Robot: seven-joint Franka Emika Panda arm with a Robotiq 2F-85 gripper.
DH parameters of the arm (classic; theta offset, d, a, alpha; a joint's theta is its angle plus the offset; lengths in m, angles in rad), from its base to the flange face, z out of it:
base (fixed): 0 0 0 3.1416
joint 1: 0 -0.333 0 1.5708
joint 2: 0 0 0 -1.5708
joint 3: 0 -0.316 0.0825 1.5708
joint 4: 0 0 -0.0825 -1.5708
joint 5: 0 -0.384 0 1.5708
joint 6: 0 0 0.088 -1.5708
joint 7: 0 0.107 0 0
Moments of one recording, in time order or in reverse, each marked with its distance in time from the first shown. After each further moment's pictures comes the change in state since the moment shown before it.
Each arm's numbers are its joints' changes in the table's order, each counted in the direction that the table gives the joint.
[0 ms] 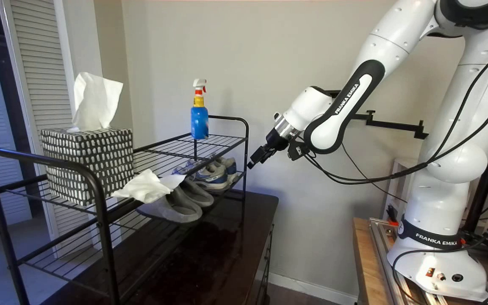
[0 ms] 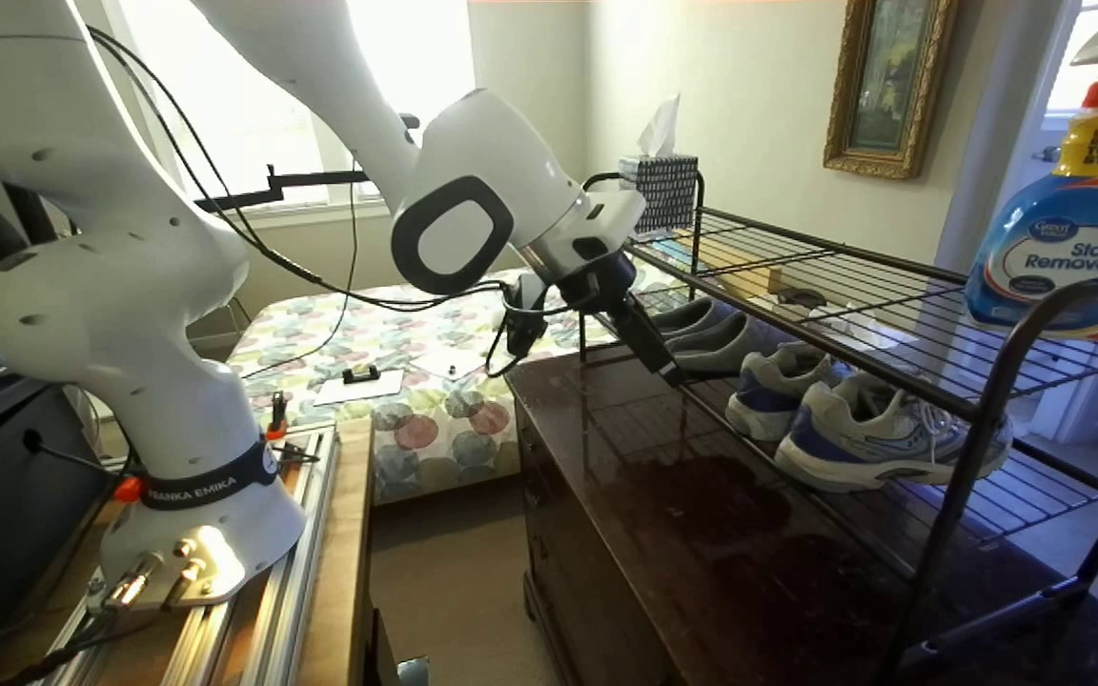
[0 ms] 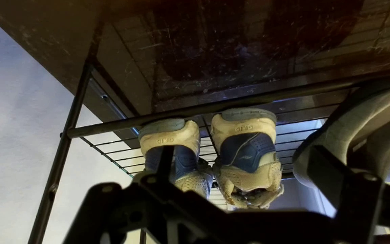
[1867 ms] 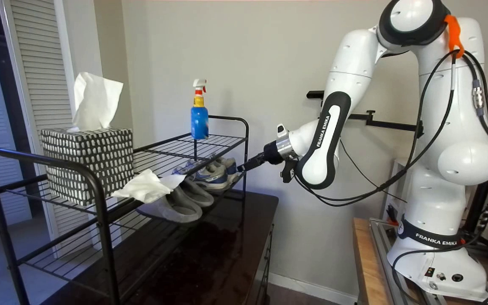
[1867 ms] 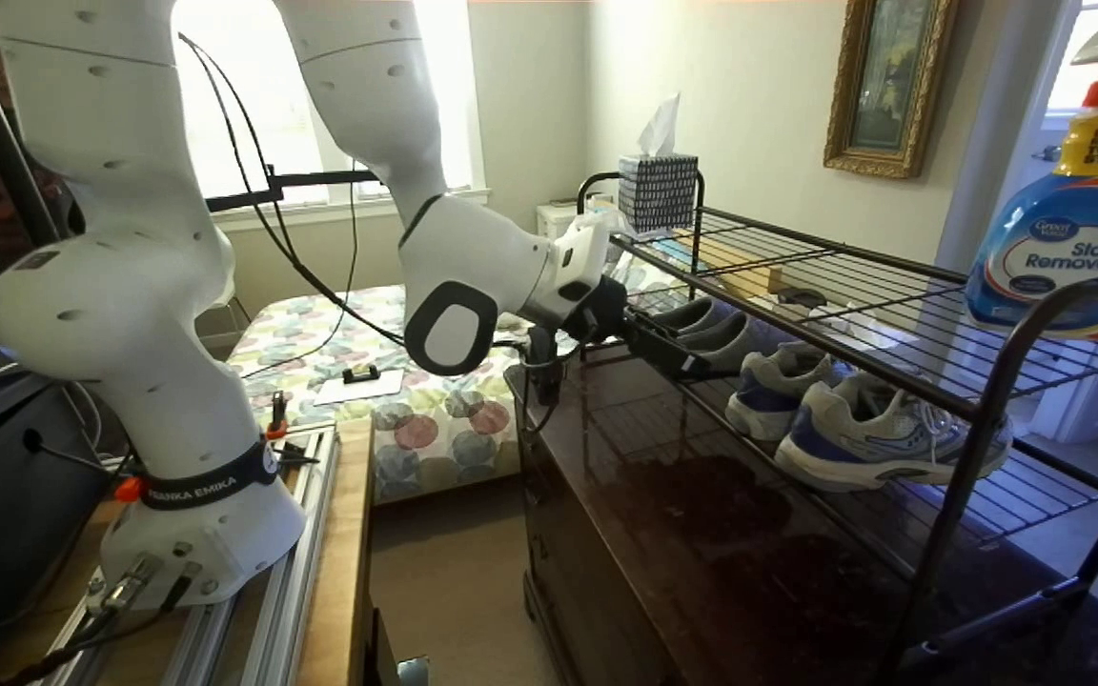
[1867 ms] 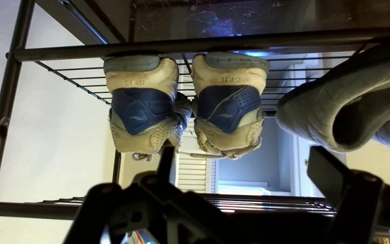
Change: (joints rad) arm -0.190 0.344 0.083 0.002 -0.237 -0.720 -0.265
